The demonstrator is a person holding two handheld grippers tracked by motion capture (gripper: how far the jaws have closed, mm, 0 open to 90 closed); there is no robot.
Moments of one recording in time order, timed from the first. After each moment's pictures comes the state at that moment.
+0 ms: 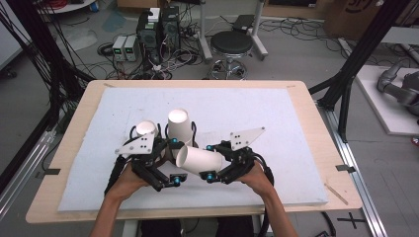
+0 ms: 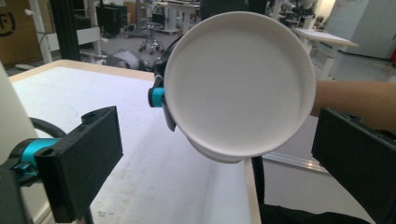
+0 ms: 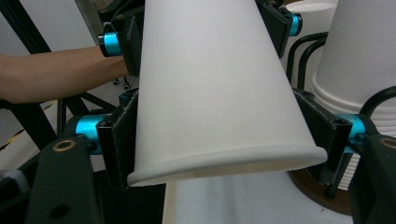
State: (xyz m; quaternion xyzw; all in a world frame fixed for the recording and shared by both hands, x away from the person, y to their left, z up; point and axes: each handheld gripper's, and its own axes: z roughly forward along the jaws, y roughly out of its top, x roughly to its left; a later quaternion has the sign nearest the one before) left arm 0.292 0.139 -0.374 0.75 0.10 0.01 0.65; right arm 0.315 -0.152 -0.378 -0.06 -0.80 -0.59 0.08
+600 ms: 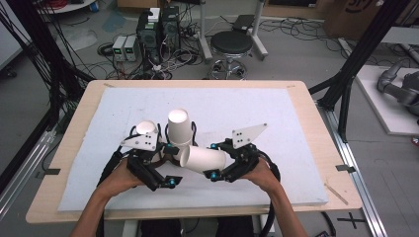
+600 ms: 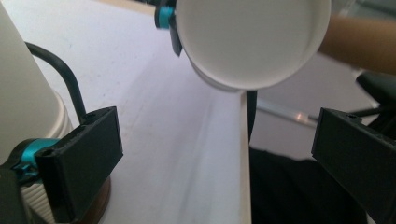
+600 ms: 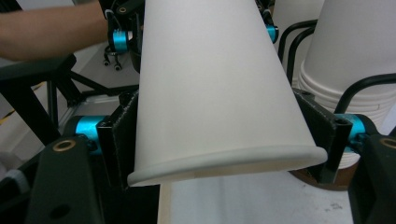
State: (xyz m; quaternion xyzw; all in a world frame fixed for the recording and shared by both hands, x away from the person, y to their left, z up) left arm 0.294 0.144 -0.362 0.83 0.13 -0.03 0.54; right arm 0.315 -0.160 -0.363 -0.06 -0.83 -0.55 0.07
